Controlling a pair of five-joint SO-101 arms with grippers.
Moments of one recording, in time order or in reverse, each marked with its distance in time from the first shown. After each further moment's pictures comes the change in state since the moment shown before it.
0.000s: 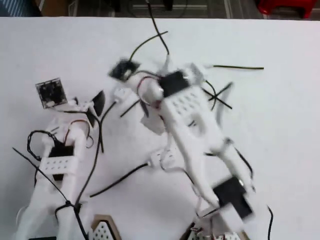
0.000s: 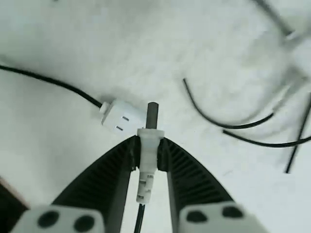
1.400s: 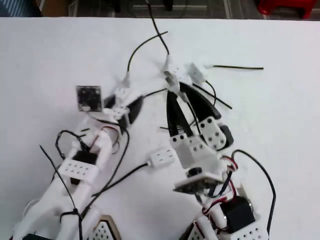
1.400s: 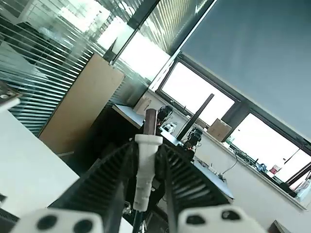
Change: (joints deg) left arm 19.2 -0.2 3.9 -10.7 -0.4; right arm 4.0 -91.3 80.6 -84.5 8.8
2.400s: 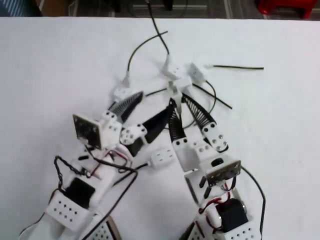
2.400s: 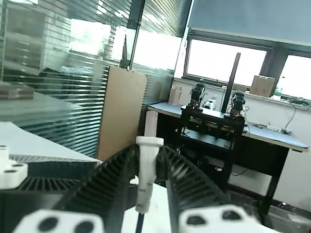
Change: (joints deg) left arm 15.5 -40.6 5.3 11.1 0.0; right arm 1.2 -10.0 13.1 -0.2 -25.5
